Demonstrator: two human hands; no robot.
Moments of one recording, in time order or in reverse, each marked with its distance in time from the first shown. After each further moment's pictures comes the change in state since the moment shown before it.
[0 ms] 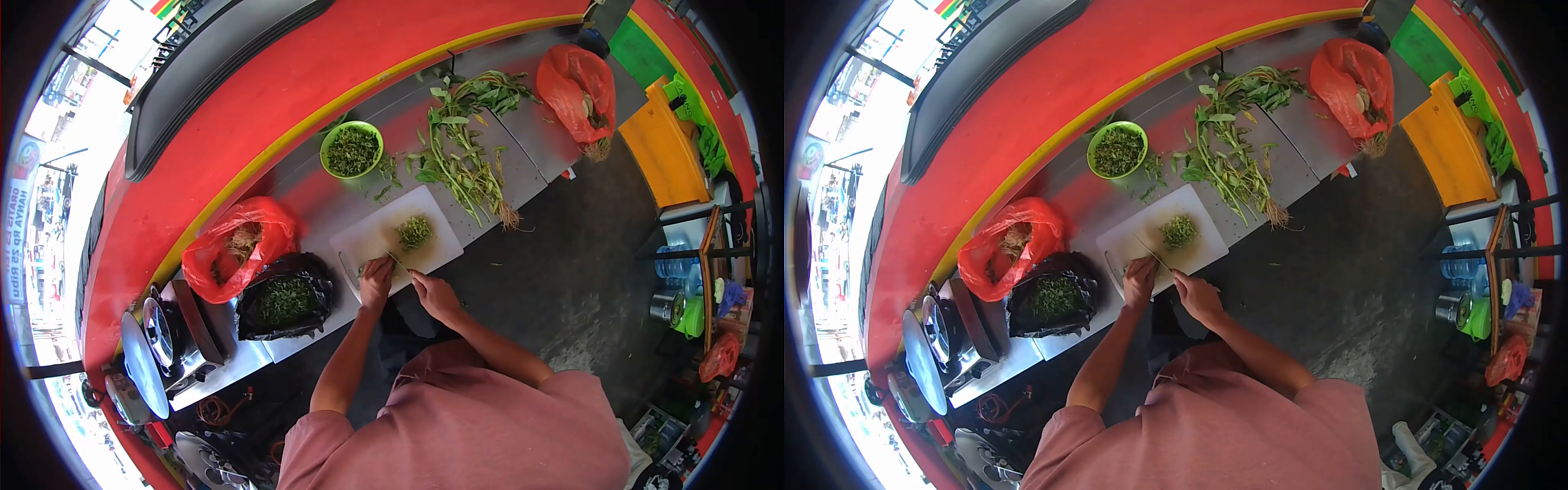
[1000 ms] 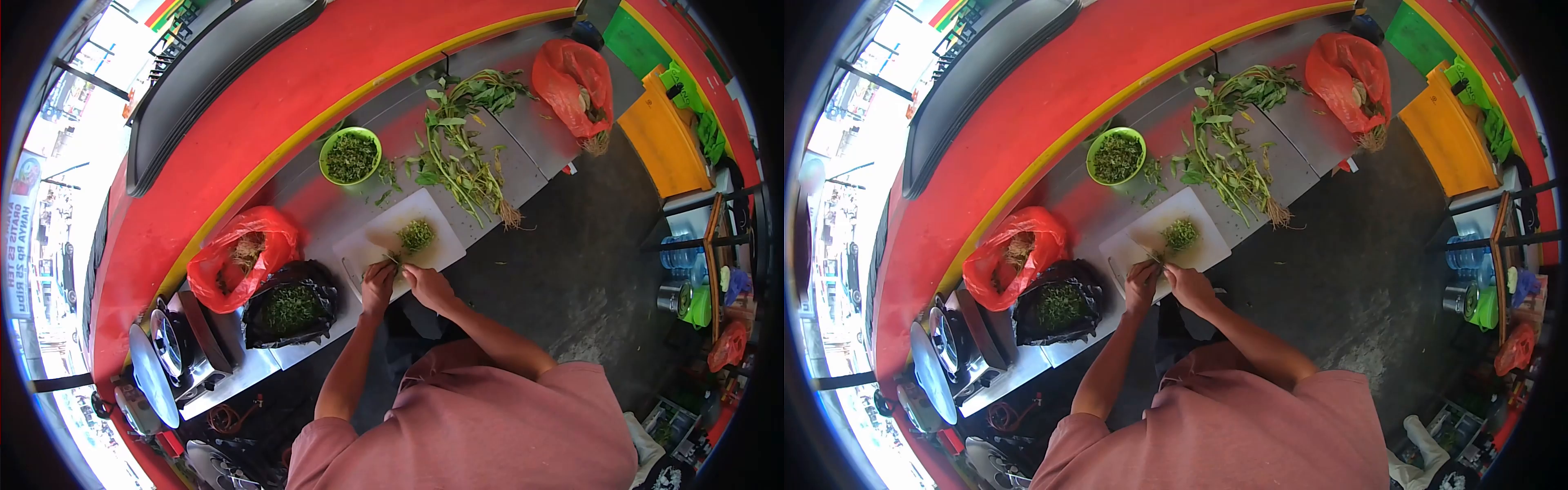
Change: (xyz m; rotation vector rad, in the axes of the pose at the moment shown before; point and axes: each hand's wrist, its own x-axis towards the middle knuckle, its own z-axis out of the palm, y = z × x) left_hand 0.003 -0.003 -0.005 -0.103 -0.037 -0.074; right_hand 0.033 -0.018 0.002 -0.094 -0.042 -0.014
